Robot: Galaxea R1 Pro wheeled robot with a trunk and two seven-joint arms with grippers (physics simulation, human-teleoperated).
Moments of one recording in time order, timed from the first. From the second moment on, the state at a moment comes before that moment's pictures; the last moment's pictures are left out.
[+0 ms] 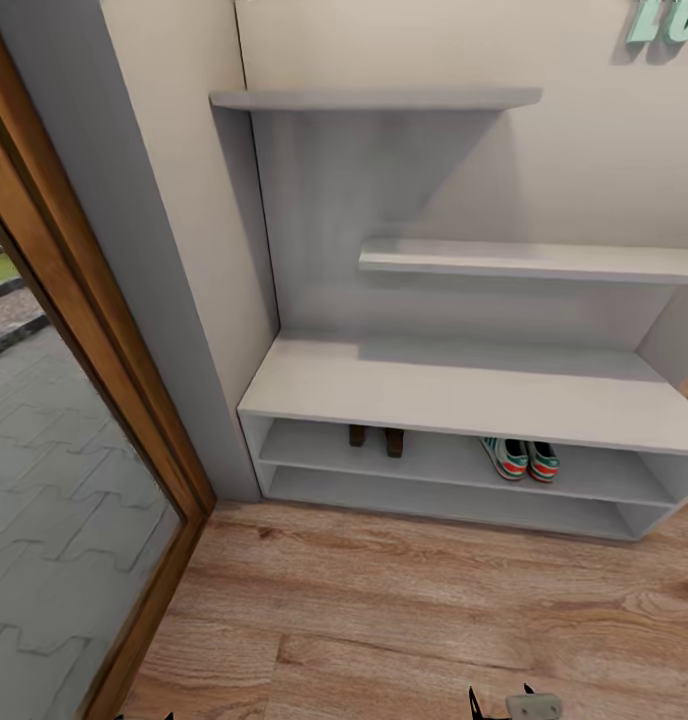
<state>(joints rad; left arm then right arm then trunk) -0.10 0.18 0.39 -0.50 0.07 -0.35 -0.61 -0.35 -0.05 0.00 -0.03 0.14 -0.74 -0.13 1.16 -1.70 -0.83</state>
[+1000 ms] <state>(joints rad) -0.10 0.18 0.39 -0.50 0.08 -0.35 -0.61 -0.30 -0.05 0.00 -0.03 0.14 -0.74 -0.13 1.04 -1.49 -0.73</state>
